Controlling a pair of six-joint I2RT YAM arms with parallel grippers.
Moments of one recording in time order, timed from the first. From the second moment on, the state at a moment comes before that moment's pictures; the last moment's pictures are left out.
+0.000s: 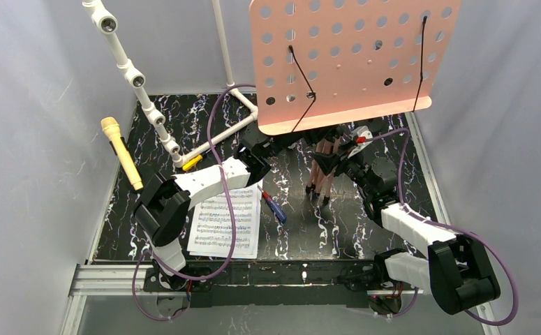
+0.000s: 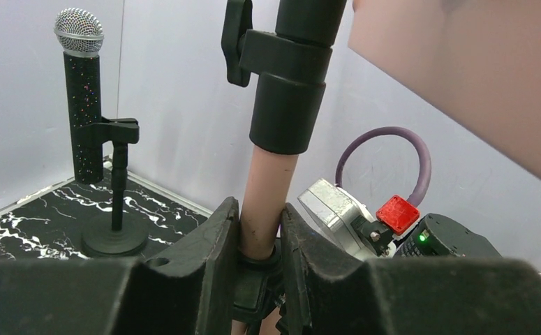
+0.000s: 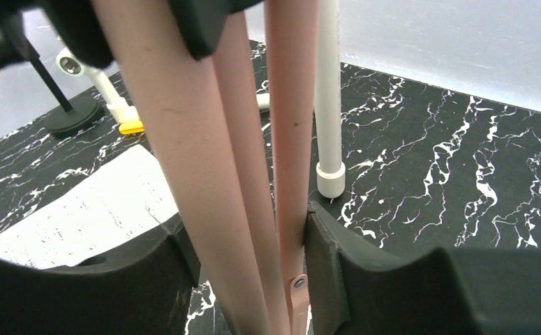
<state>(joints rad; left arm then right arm) -0.84 1.75 1.24 0.89 0.28 -0.43 0.35 1.13 0.40 0.81 -0.41 0.22</state>
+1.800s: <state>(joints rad) -0.93 1.88 0.80 1.12 0.11 -0.20 0.43 1.05 0.42 0.68 -0.33 0.13</state>
